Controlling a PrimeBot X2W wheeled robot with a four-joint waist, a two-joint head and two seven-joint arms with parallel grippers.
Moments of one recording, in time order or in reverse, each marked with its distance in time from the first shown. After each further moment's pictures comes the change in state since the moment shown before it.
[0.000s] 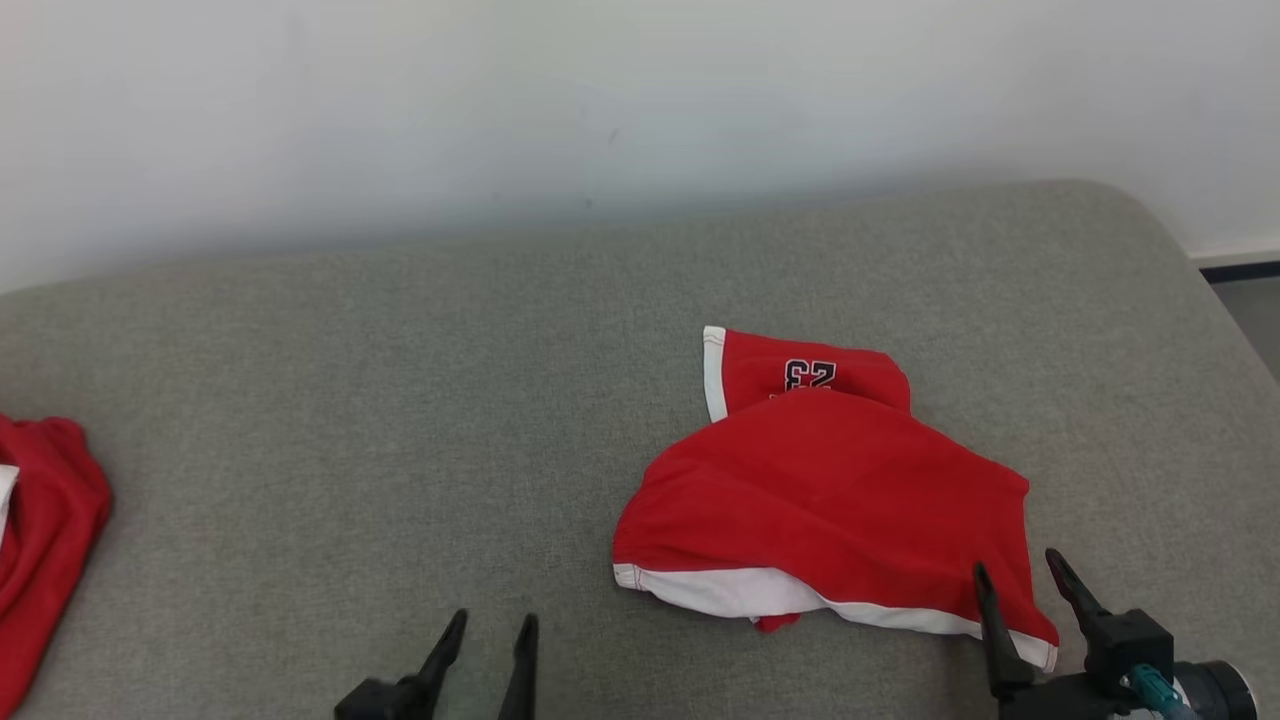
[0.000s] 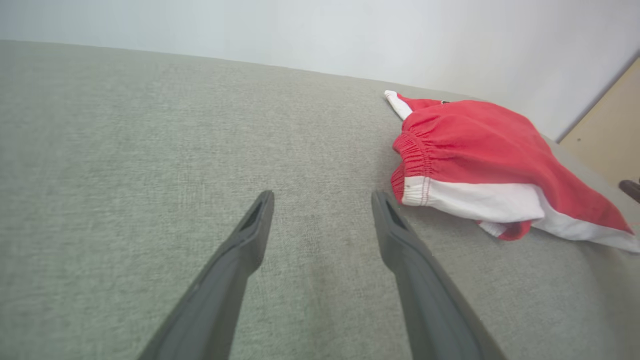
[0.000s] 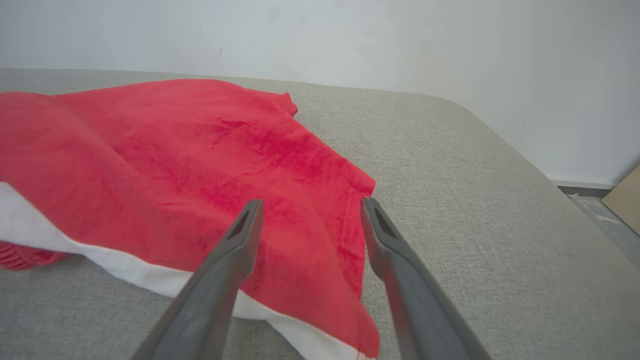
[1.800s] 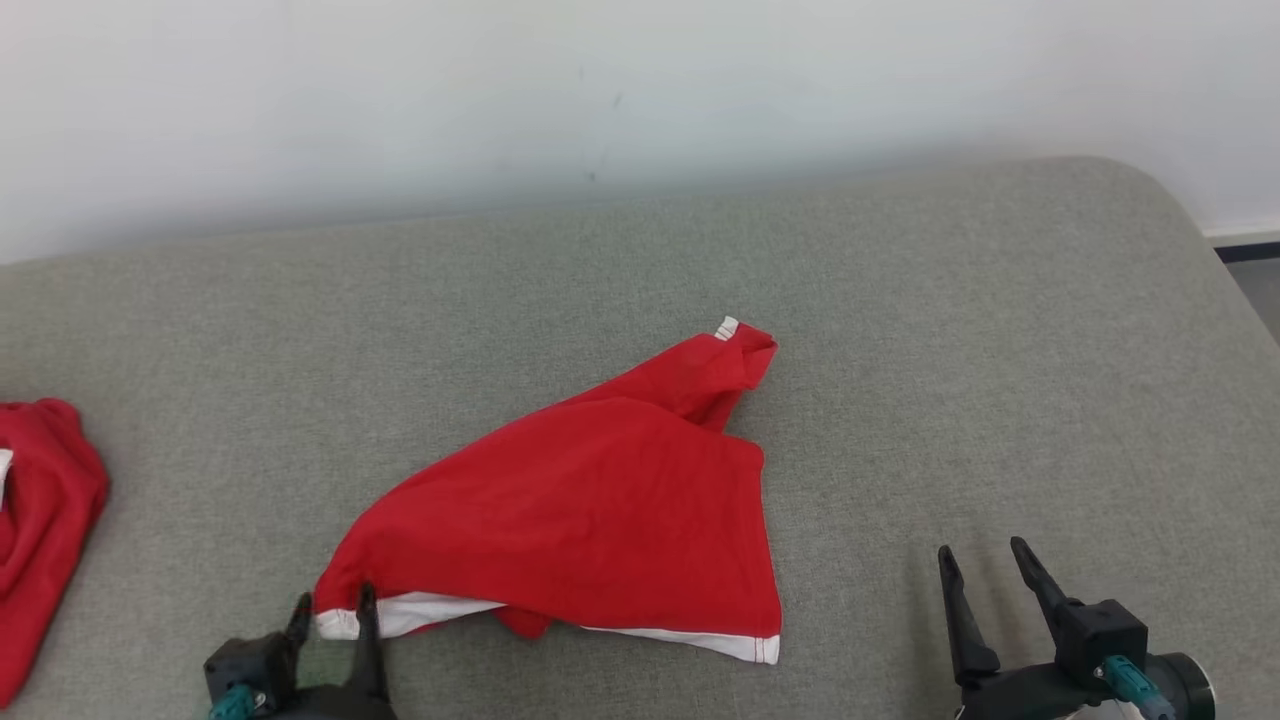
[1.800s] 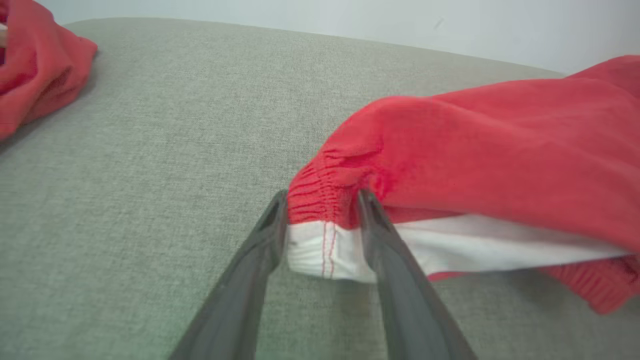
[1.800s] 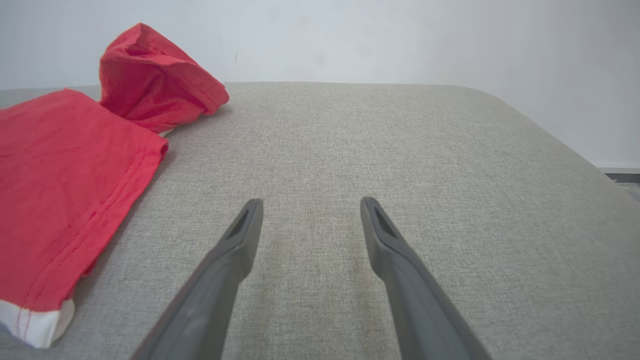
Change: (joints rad) left arm -0.184 0.072 0.143 0.264 -0.038 0.091 0.000; right arm -0.028 0.048 0.021 -0.012 0.033 0.001 0.000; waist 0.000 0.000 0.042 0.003
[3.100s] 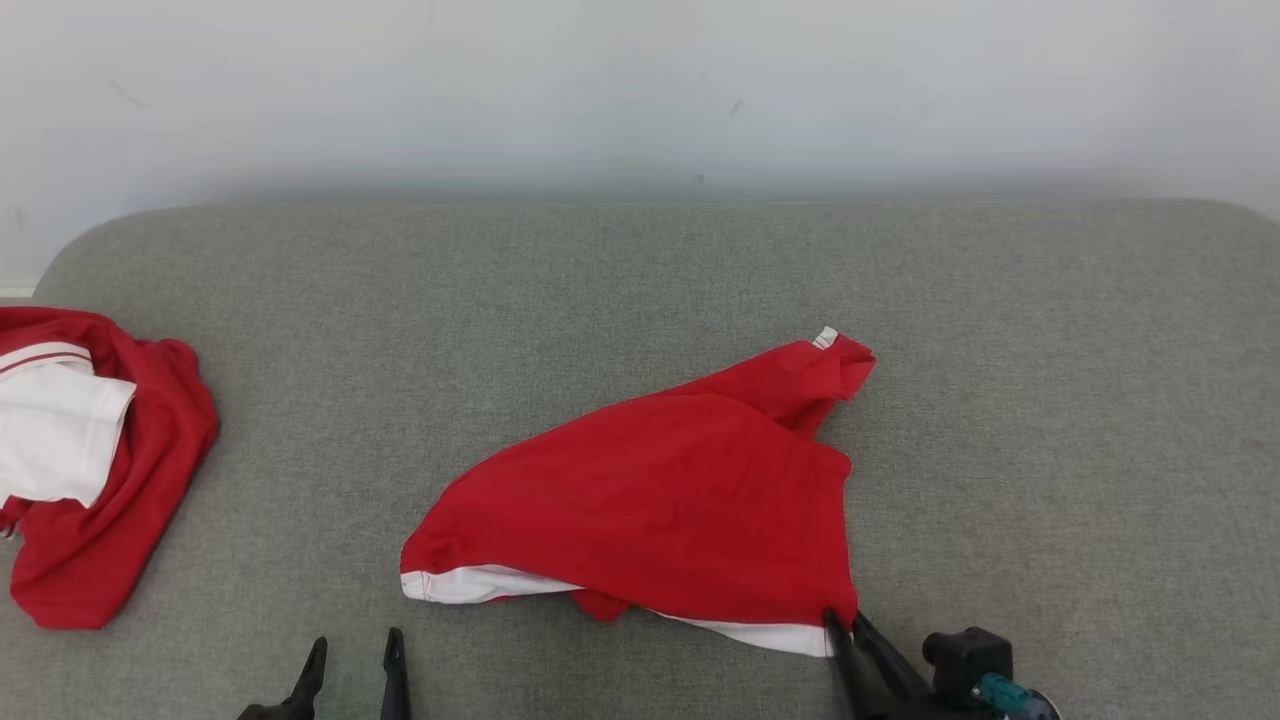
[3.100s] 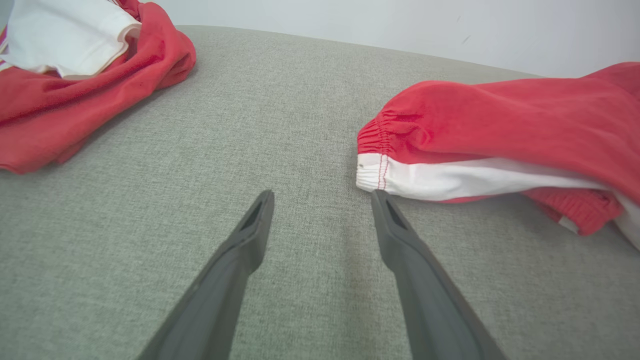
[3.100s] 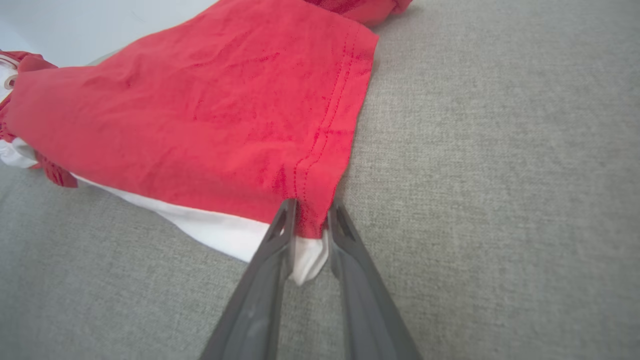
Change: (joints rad) left arm 0.200 -0.071 0.083 -0.224 0.137 -0.029 0.000; right arm -0.072 0.020 0.323 0.224 0.275 0.000 0.000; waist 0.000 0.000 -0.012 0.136
